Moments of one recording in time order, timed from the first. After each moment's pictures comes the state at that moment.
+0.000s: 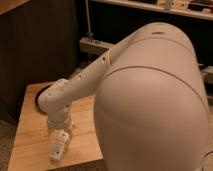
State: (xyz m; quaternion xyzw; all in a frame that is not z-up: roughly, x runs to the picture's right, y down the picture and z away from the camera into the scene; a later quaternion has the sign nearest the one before) arm -0.223 0.196 0.666 -0.35 0.17 0.64 0.67
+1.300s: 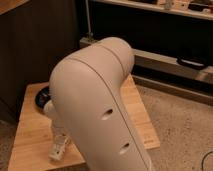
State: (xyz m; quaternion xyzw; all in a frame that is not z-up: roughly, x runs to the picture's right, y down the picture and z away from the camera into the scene) arm -0.241 0.253 0.768 -0.35 0.21 0.63 0.66
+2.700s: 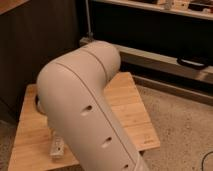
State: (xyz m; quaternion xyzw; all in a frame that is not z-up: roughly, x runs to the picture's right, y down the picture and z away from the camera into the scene) arm -0.260 0.229 0.783 -0.34 0.22 0.62 0.67
